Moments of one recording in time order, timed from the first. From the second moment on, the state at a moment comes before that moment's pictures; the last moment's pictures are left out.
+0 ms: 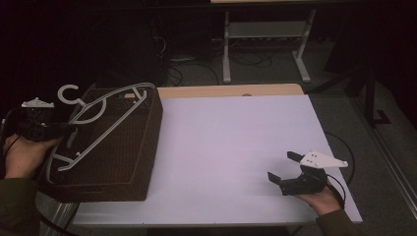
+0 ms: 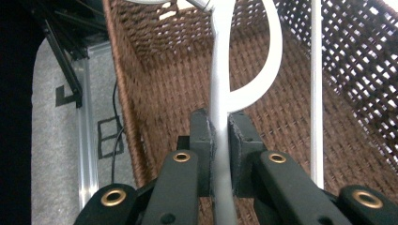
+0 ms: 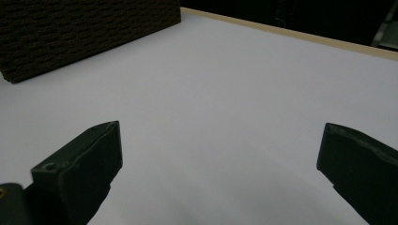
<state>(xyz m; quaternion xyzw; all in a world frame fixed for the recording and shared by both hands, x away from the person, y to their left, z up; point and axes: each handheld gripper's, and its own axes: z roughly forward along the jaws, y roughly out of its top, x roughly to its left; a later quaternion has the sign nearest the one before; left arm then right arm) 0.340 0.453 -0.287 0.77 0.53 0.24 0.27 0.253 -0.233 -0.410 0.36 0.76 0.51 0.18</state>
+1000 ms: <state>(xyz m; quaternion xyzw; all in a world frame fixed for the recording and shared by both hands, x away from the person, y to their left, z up) 0.349 0.458 -0.315 0.79 0.52 0.22 0.25 0.253 -0.235 -0.410 0.37 0.75 0.51 0.19</state>
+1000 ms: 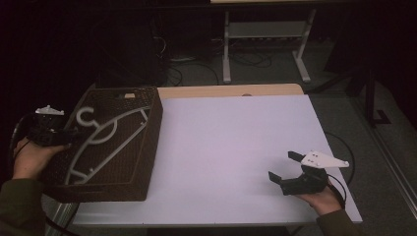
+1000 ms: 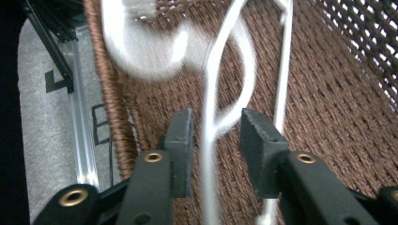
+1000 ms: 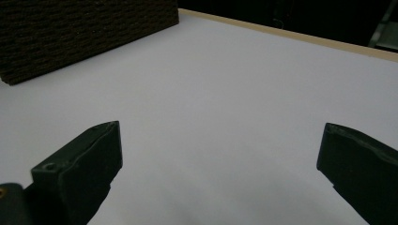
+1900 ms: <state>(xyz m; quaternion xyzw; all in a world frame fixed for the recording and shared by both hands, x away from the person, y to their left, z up) 0.325 0.374 -0.283 0.75 0.46 0.21 0.42 0.255 -0.237 -0.403 0.37 0.74 0.53 0.19</state>
